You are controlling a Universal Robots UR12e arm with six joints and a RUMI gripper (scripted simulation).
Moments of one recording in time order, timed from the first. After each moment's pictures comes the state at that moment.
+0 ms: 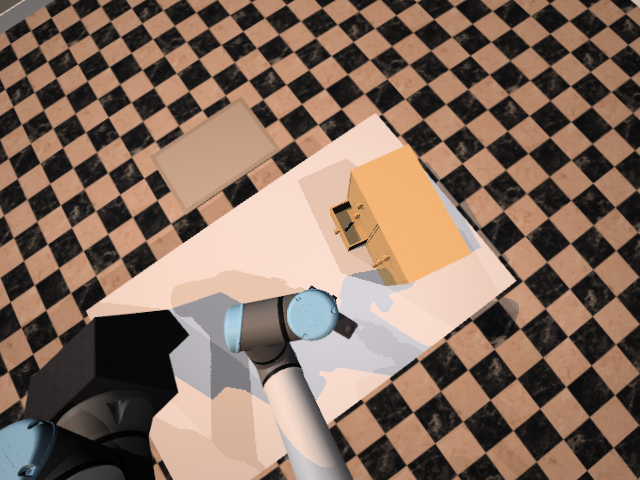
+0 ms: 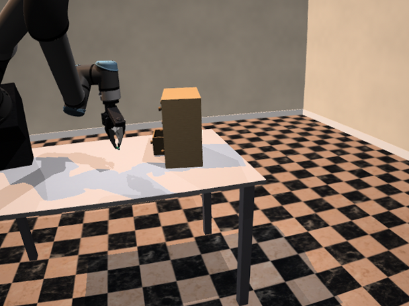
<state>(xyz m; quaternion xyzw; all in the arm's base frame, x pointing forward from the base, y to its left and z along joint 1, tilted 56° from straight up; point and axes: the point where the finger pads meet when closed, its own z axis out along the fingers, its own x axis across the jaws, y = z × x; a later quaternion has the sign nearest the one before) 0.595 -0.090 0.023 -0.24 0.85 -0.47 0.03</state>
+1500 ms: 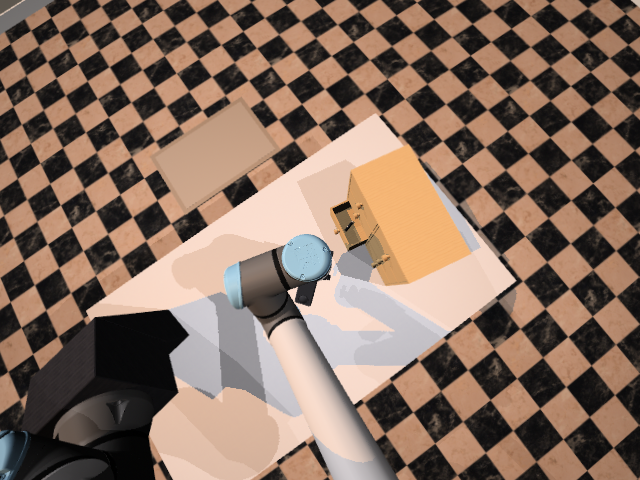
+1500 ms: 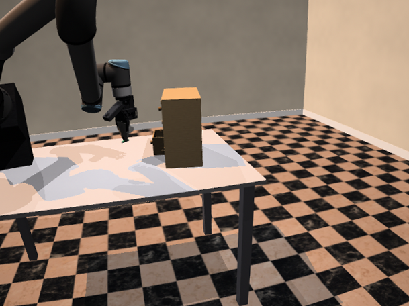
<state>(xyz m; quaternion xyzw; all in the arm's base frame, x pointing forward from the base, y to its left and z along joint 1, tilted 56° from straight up) 0.628 -0.025 -0.057 0.32 0.83 -0.35 0.31</state>
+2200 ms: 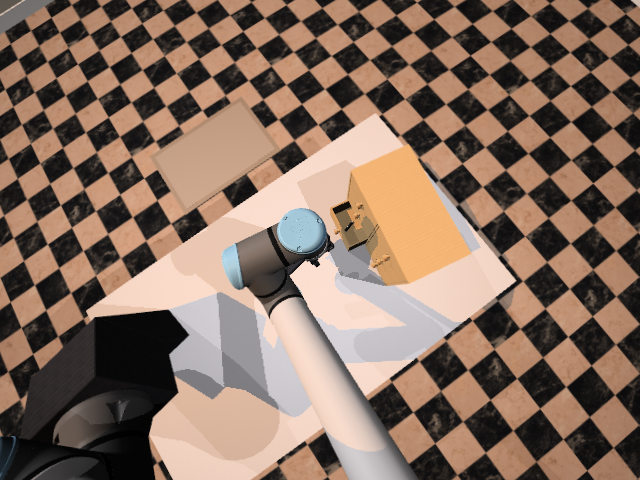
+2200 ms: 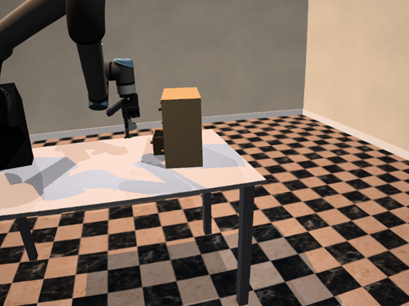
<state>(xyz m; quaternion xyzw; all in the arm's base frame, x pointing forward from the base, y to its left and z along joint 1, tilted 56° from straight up) 0.642 0.012 -0.099 0.54 0.70 -0.25 0.40</state>
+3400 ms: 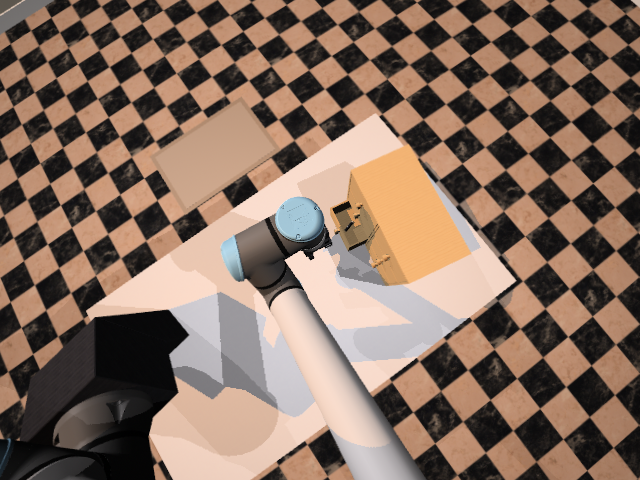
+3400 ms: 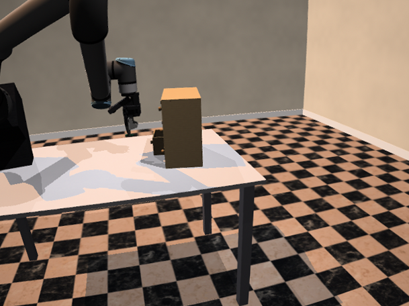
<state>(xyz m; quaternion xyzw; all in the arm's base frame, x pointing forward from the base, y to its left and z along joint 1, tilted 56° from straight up) 0.647 0.029 -0.117 0.62 0.63 -0.20 0.42</state>
